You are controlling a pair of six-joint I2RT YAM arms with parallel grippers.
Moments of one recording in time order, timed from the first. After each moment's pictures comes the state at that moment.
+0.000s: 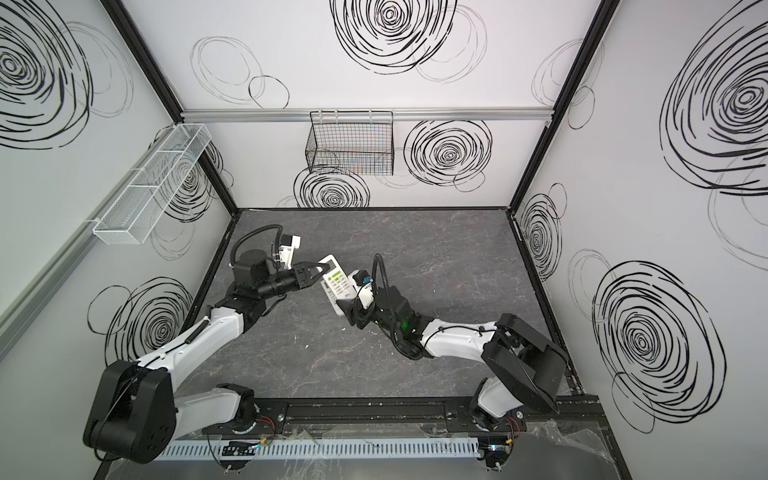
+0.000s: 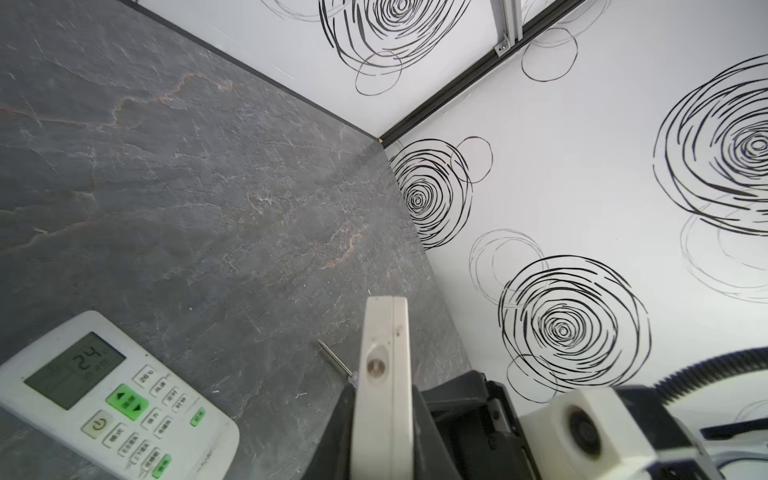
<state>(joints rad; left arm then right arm) -0.18 1.23 0.66 0.25 0.74 -0.71 0.94 1.50 0.65 0.61 0.00 0.17</state>
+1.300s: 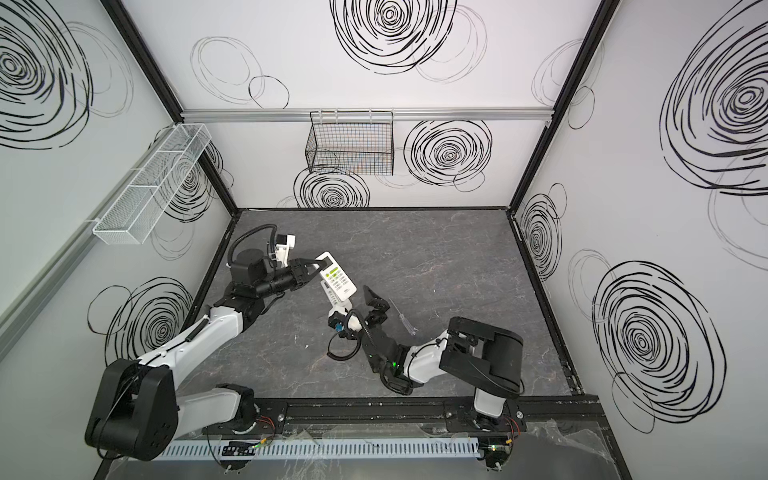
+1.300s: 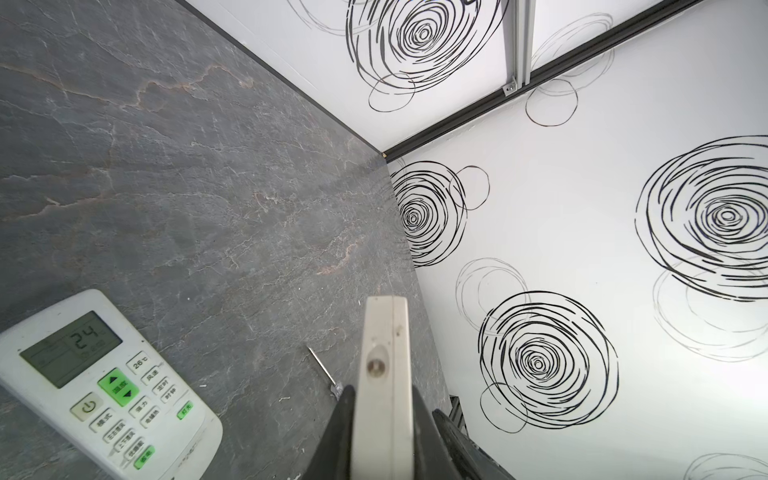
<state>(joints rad) -0.16 1.24 0.65 0.28 0.76 -0.88 1.21 1.74 0.55 1.14 0.82 -0.68</state>
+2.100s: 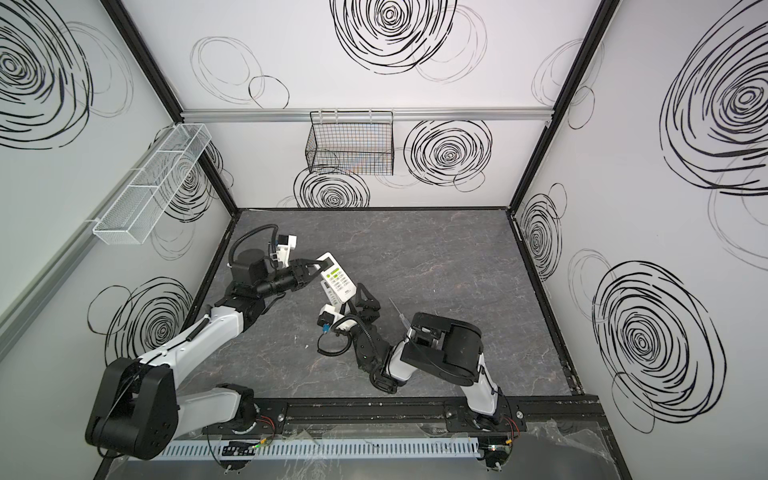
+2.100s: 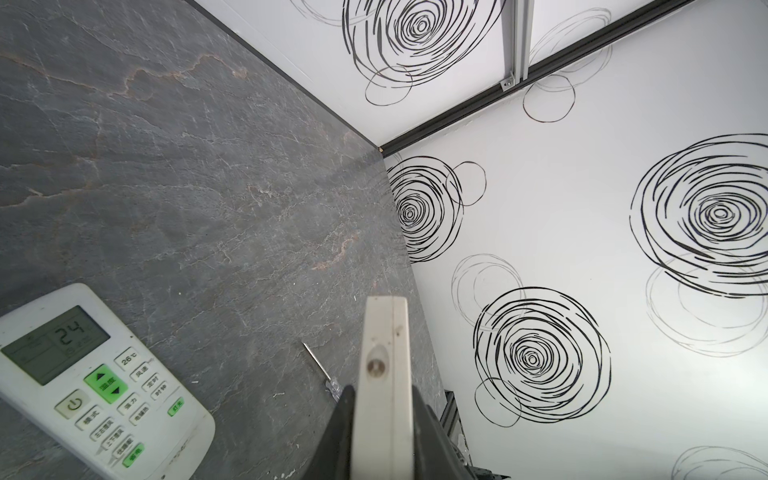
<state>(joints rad) -0.16 1.25 0.65 0.28 0.77 -0.88 1.21 1.98 0.65 1.49 0.94 -1.05</state>
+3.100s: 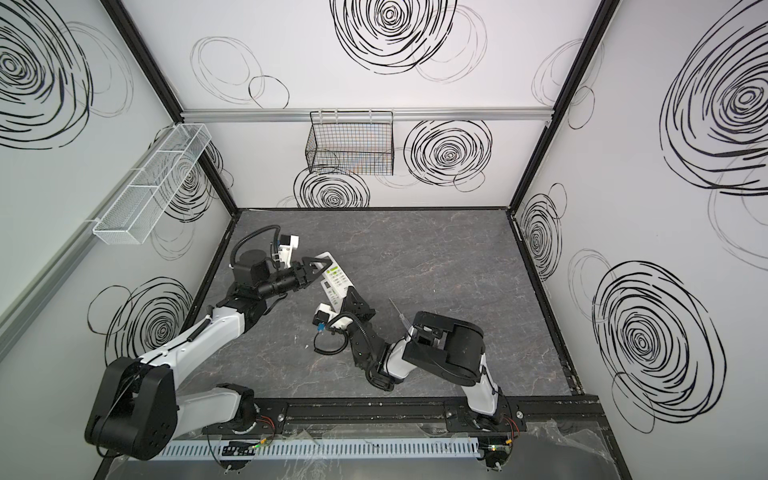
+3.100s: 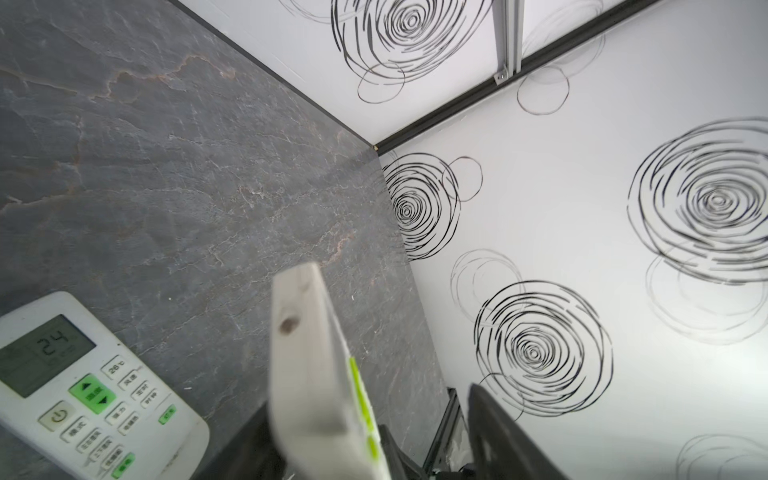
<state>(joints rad) -0.18 1.25 0.65 0.31 0.76 -0.85 1.21 1.95 0.69 1.39 0.92 -1.06</state>
